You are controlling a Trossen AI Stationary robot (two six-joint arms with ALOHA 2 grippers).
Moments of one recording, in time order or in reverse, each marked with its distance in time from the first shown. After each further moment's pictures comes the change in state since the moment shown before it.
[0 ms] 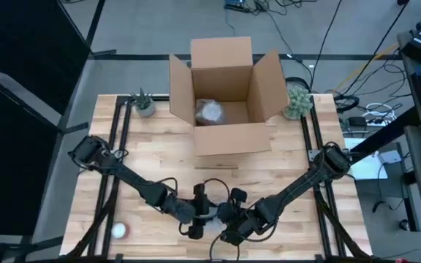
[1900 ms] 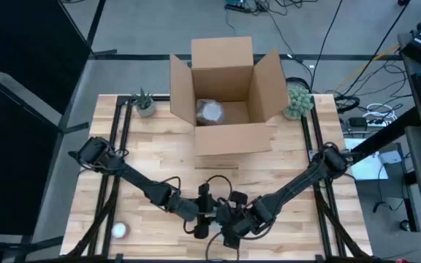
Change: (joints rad) left arm 0.041 0.116 0.003 0.152 0.013 -0.028; right arm -0.052 0.038 0.168 -0.225 -0.234 -0.016
